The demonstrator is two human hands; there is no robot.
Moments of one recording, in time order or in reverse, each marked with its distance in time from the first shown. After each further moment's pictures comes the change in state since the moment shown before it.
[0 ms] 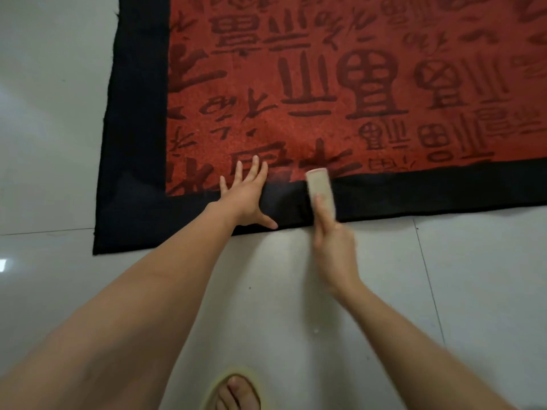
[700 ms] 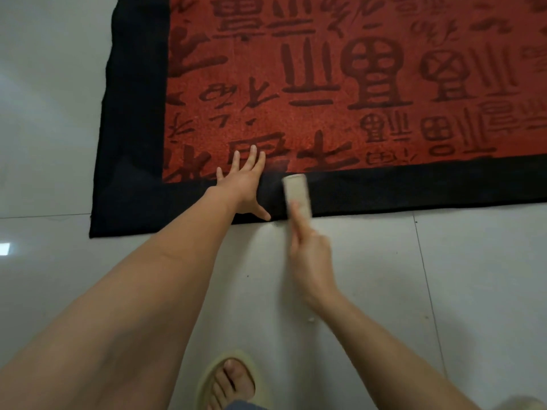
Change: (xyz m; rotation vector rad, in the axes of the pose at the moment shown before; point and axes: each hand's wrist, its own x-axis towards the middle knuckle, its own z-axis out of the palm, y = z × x) left_hand -0.003 0.002 -0.008 0.075 -0.078 -0.065; right_hand -0.027 -0.024 0.013 0.107 -0.099 0.036
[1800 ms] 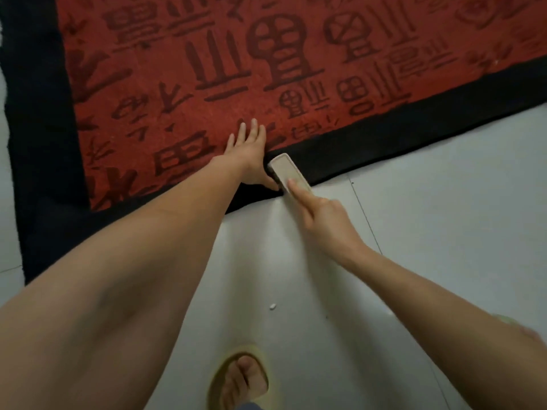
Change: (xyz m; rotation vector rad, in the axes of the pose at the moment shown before) left_hand 0.042 0.129 -0.007 0.172 0.065 0.183; right_hand 0.009 0.087 -0.082 -0.040 0.088 -0.058
